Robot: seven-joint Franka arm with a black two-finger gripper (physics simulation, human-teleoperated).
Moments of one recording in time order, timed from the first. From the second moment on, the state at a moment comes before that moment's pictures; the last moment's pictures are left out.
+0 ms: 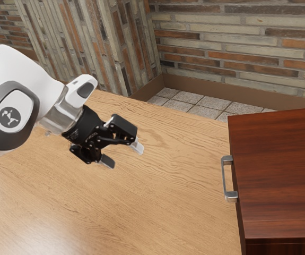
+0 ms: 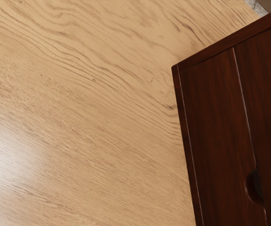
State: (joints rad) arm 0.16 -0.44 -0.09 -2.18 -0.49 2.10 -0.24
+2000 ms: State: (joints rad) arm 0.15 -0.15 -0.38 -2.14 -0.76 2.56 -0.33
